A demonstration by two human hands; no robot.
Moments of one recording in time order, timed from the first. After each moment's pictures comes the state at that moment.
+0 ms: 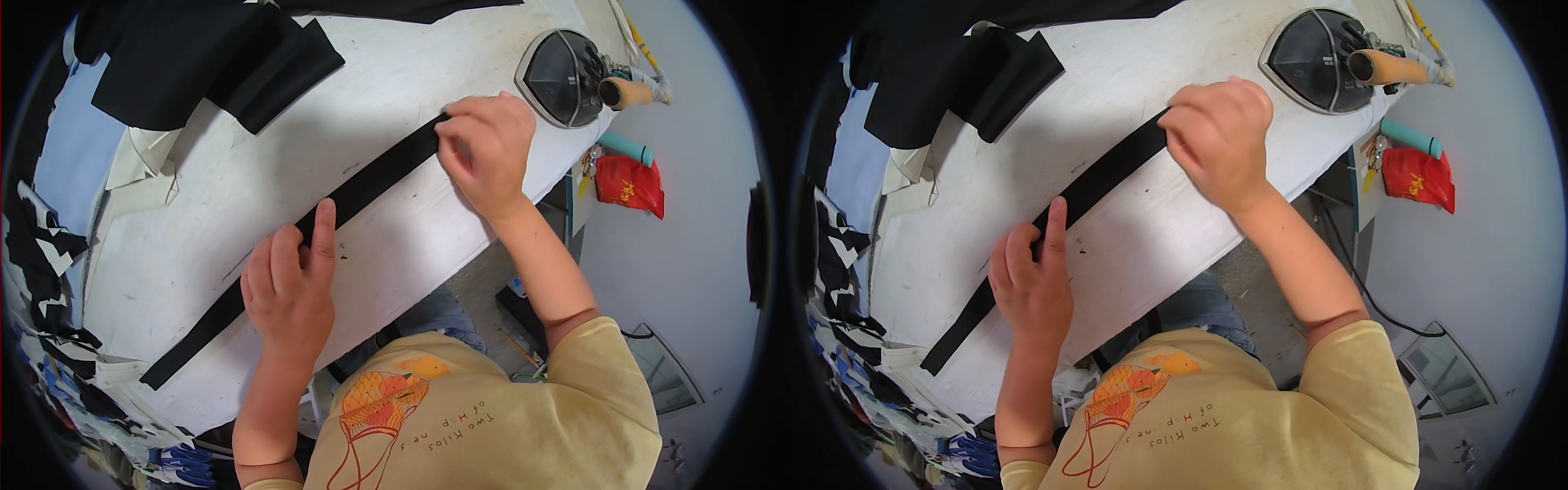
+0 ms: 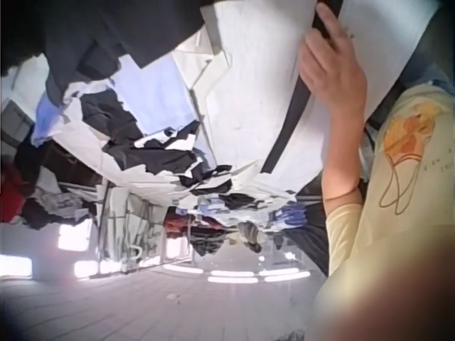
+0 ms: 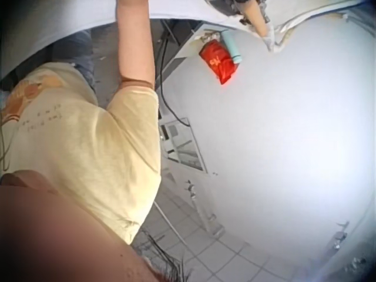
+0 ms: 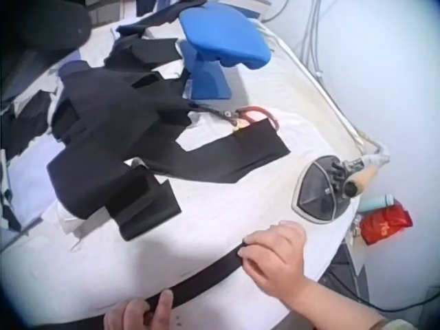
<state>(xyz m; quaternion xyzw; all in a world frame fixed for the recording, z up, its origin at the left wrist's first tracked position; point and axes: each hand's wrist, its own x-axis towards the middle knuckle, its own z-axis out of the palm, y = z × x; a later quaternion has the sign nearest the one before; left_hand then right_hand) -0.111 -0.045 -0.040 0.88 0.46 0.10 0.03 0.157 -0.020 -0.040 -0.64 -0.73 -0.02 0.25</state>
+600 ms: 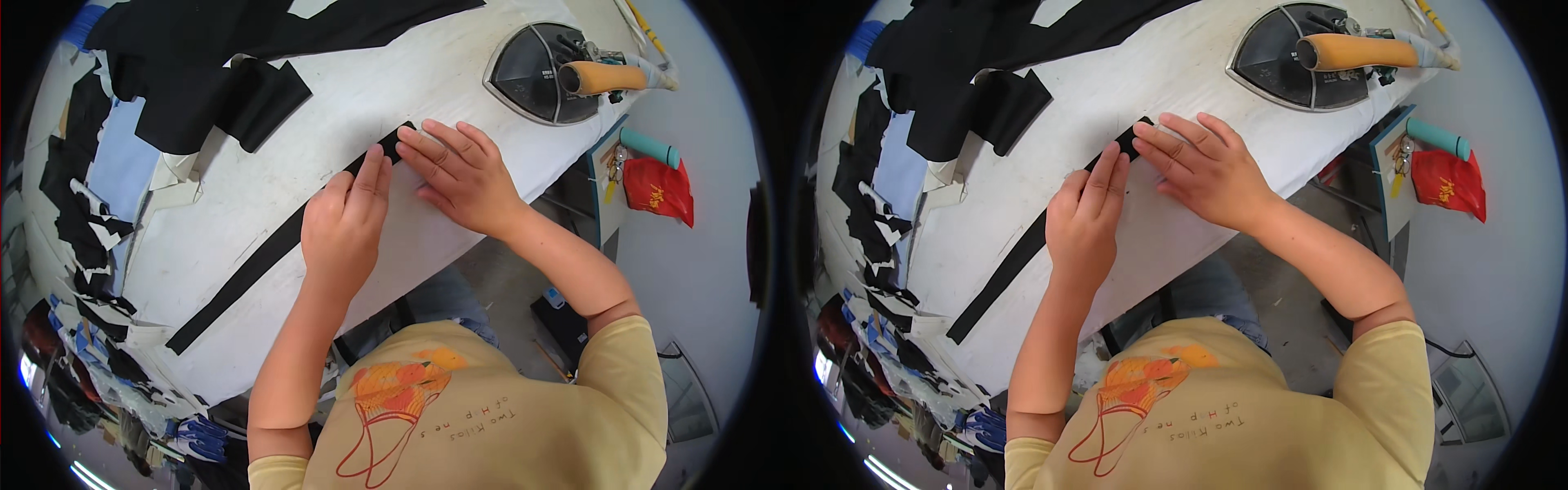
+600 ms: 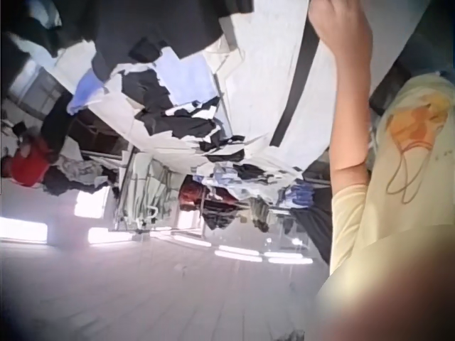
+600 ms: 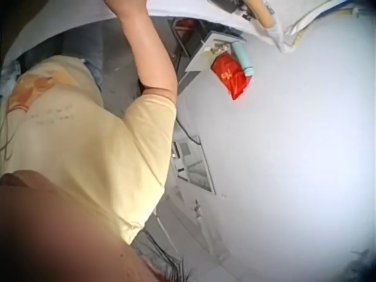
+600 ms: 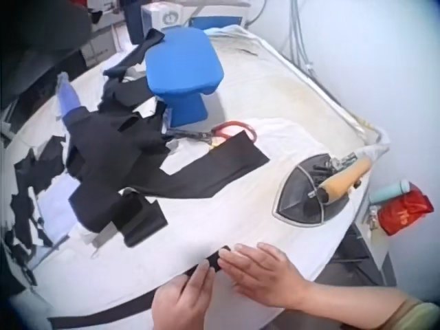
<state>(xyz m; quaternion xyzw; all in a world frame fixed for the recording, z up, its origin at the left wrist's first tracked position) -0.025 -0.019 -0.026 0.90 0.38 0.15 0.16 0.185 -0.061 -0.021 -0.56 -0.82 0.09 0.07</state>
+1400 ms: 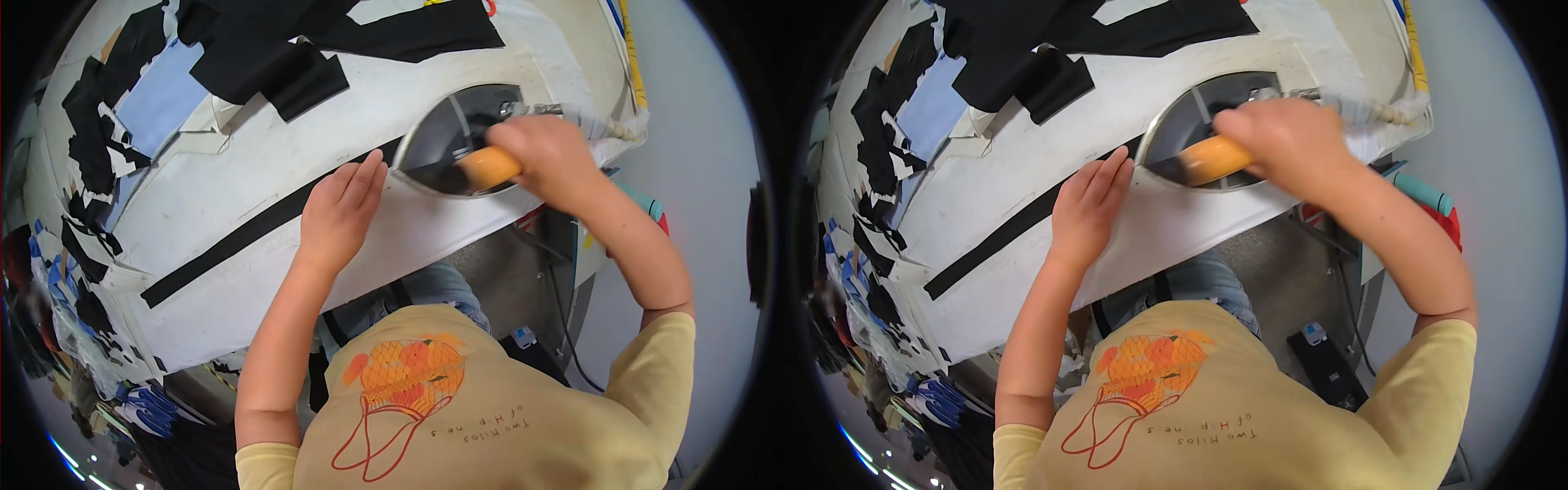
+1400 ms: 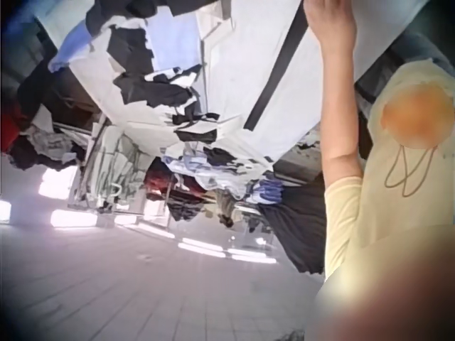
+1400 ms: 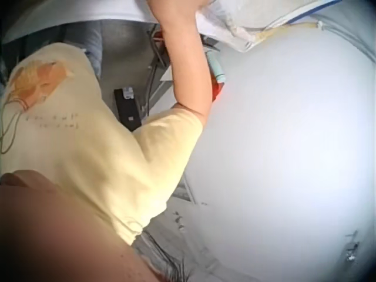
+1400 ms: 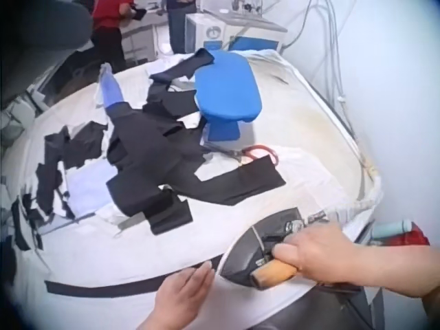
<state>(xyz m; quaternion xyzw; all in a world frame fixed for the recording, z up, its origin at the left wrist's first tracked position) -0.044 -0.031 -0.033 0.89 0.39 0.20 0.13 0.239 0.007 0.077 -0.47 -0.87 0.14 -0.02</state>
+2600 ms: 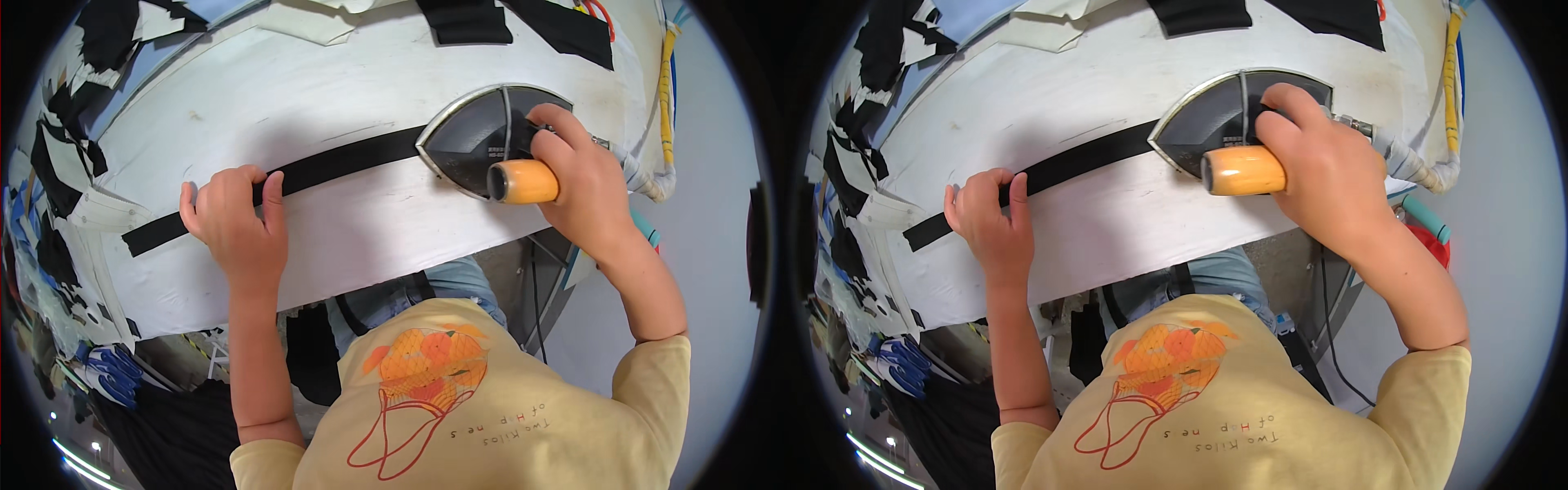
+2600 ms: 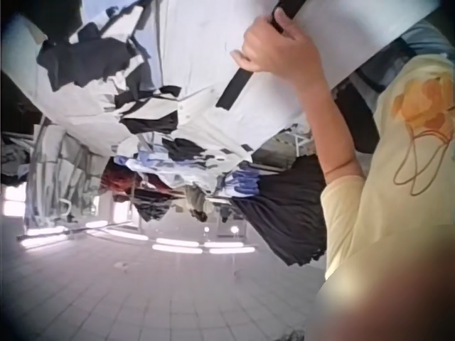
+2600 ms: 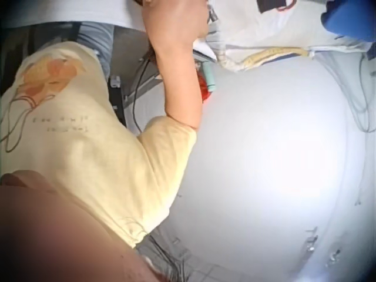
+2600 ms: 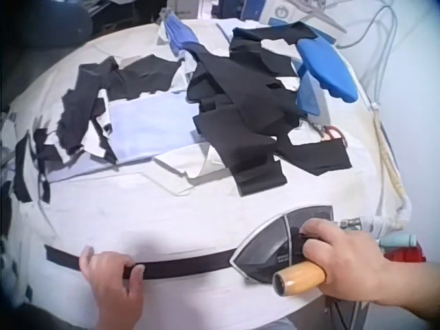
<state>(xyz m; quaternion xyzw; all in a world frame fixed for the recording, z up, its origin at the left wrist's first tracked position) -0.223 -0.074 -0.022 0.68 0.70 0.16 0.11 0.098 -0.006 0.073 -0.52 -0.83 0.16 -0.12</state>
